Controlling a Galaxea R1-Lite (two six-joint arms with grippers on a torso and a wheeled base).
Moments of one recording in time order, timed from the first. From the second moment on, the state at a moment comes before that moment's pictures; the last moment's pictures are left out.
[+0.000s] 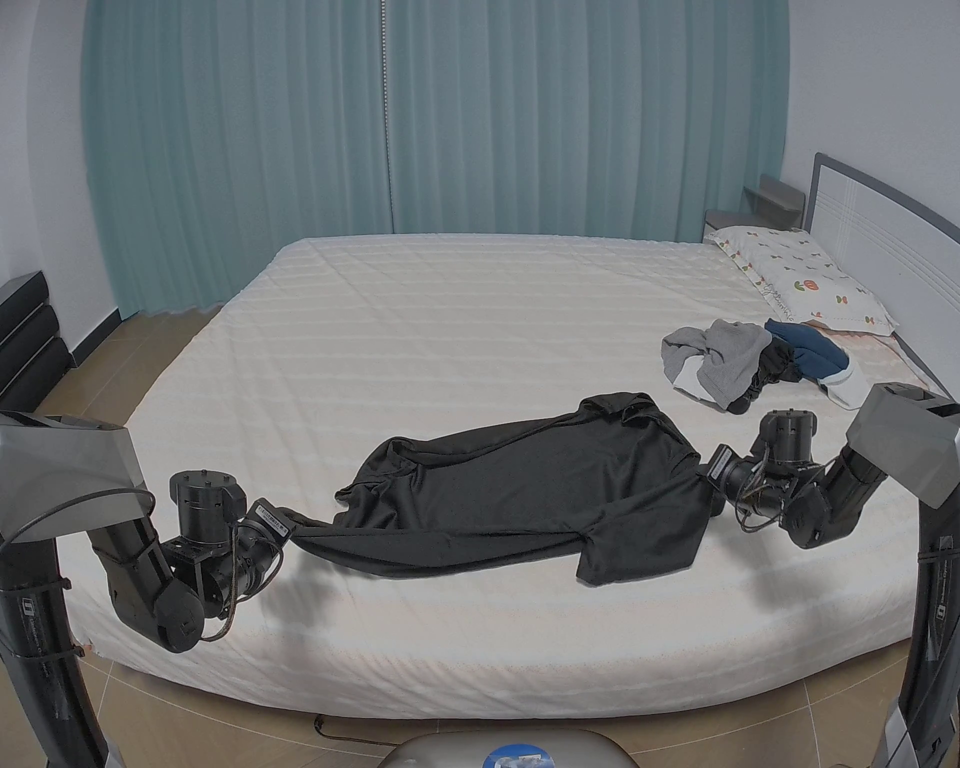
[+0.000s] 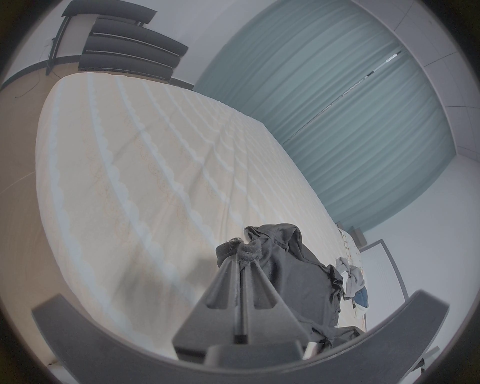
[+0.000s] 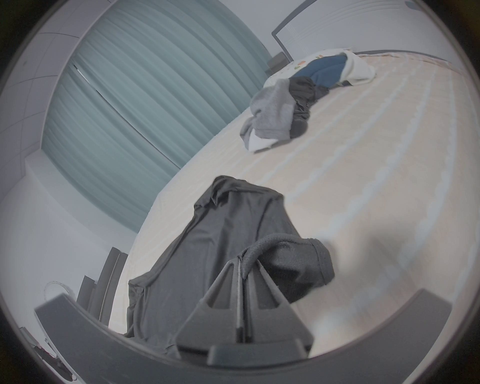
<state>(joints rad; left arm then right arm) -0.19 2.17 -0.48 -1.20 0.13 -0.99 0.08 2.37 -1.00 -0.92 0.11 0.69</state>
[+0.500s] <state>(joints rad) -0.17 2.25 -0.49 -1.25 0.15 -1.00 0.12 2.57 -1.34 -0.83 0.06 0.60</state>
